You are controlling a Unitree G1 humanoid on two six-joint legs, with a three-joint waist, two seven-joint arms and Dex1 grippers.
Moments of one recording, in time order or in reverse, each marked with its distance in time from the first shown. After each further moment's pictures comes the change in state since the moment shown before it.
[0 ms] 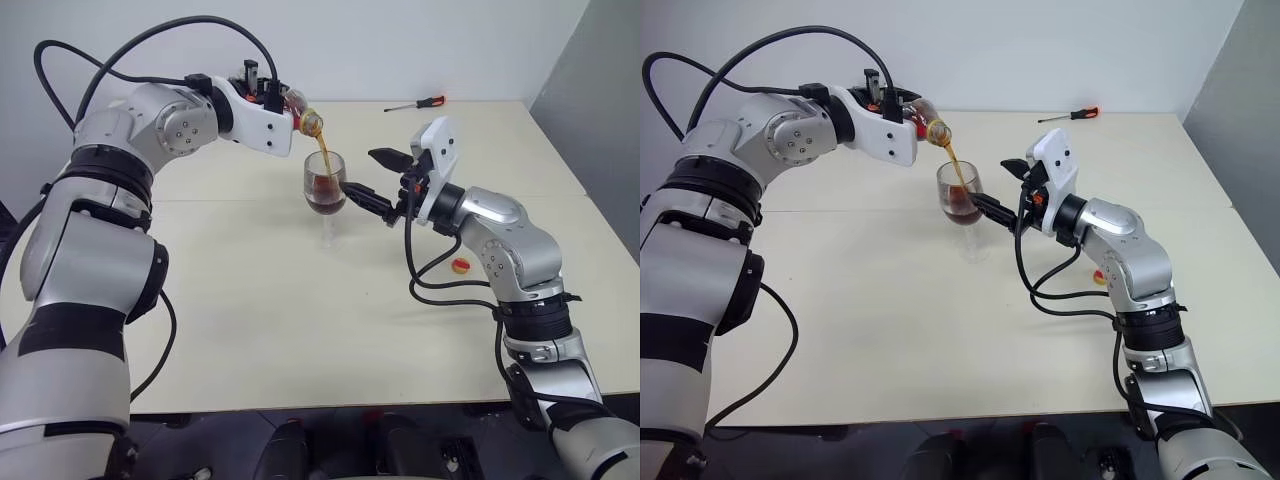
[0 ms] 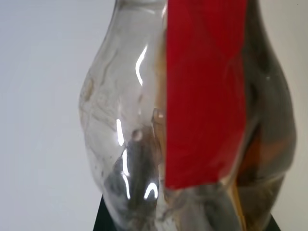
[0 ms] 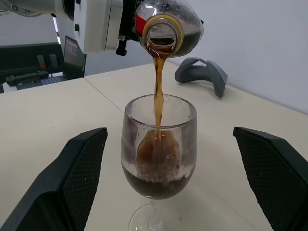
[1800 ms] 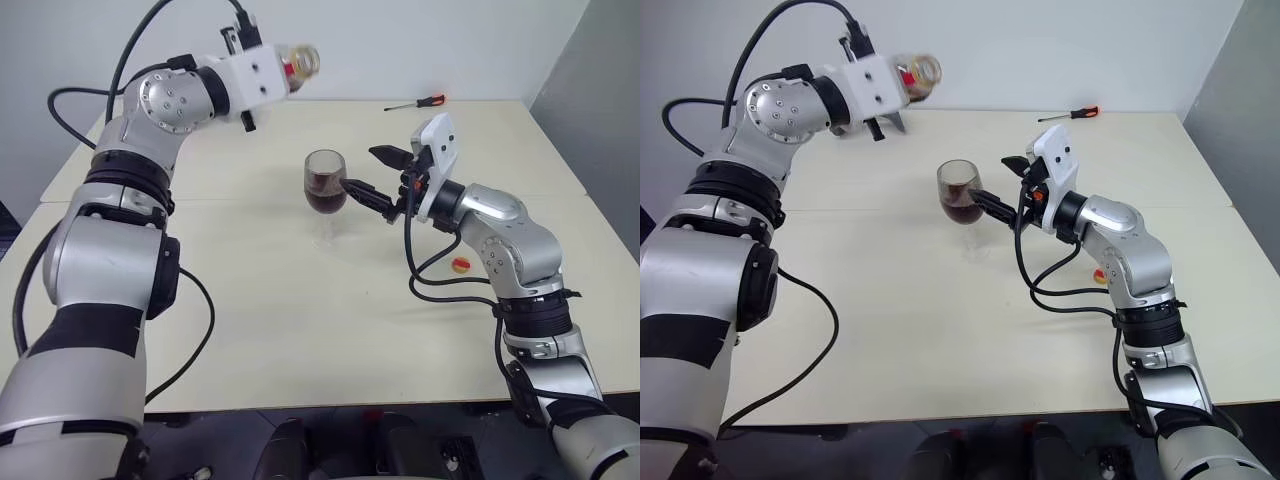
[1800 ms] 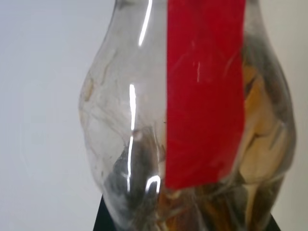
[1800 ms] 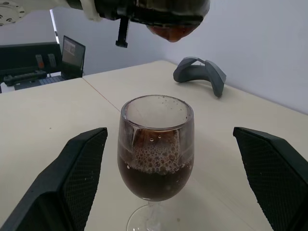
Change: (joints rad) left arm 0.018 -0.096 0.344 0.015 -0.425 0.222 -0.367; right arm -0.016 0.000 -0.001 0.021 0.000 -0.002 -0.002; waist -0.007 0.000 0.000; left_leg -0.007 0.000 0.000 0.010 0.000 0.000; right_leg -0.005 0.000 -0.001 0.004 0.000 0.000
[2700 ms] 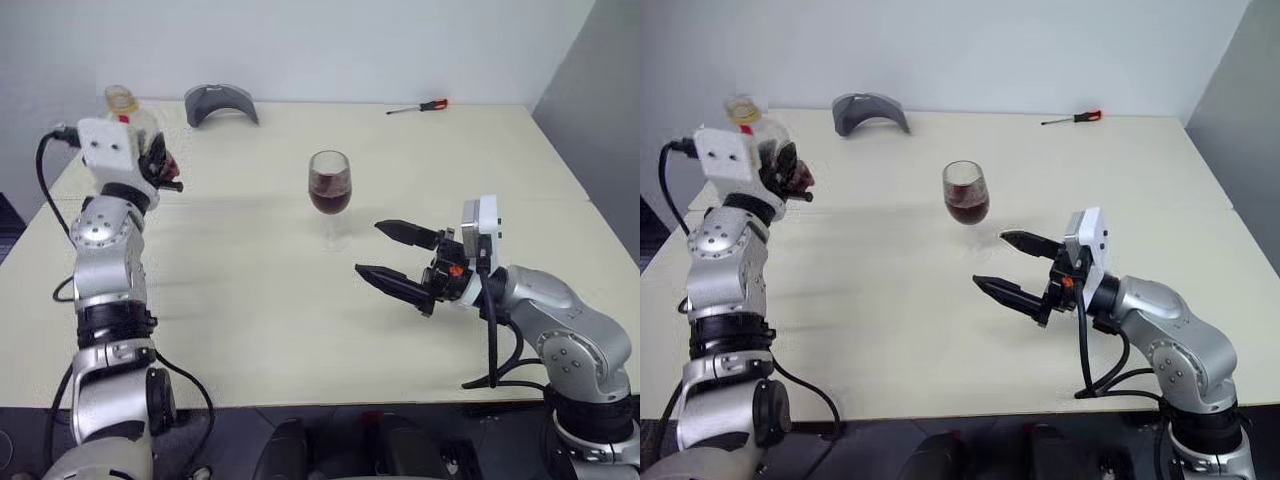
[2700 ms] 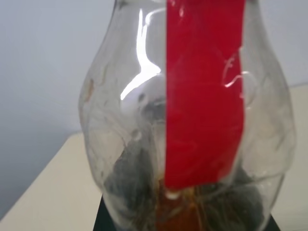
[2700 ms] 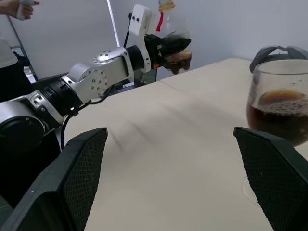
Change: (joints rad) left arm 0.866 -0.053 0.562 -0.942 -0.487 0.704 0.340; right arm 0.479 -0.118 -0.103 -0.566 0.396 0.178 0.023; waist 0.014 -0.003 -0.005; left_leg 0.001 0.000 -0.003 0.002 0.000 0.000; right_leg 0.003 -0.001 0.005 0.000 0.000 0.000
